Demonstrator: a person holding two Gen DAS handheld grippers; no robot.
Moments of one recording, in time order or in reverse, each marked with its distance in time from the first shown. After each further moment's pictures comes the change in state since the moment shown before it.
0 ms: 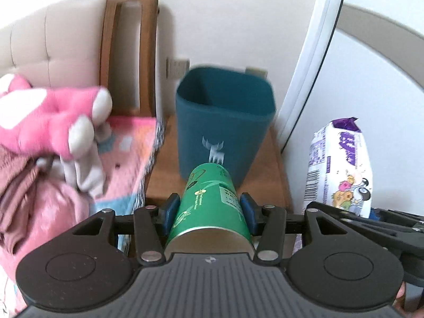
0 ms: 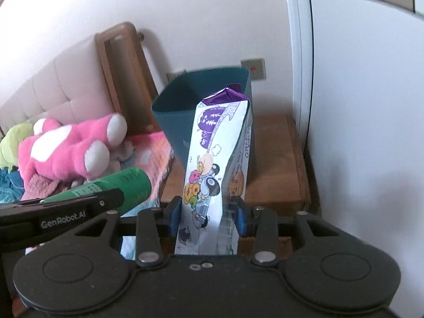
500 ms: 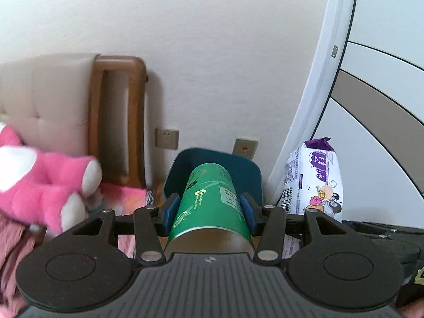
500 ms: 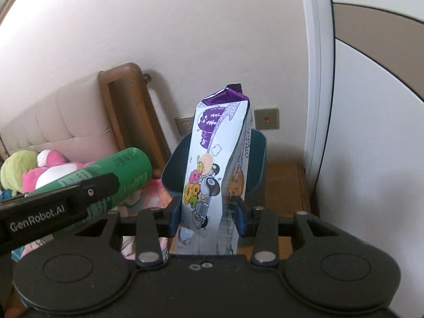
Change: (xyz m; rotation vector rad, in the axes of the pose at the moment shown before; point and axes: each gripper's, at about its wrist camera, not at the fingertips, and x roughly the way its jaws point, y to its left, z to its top) left arm 0.001 -0.002 0.128 0.009 -0.143 -0.045; right arm 0.019 0.021 0.126 -0.024 -0.068 0.014
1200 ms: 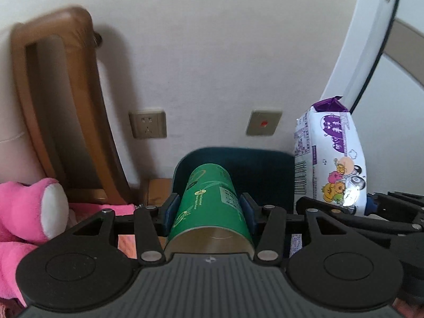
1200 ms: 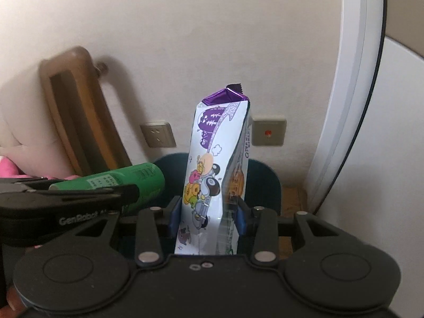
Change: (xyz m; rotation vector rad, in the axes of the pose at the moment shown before) left arm 0.240 0.035 0.057 0.126 0.239 -0.057; right arm 0.188 -0.002 0.074 -0.027 0.061 -0.115
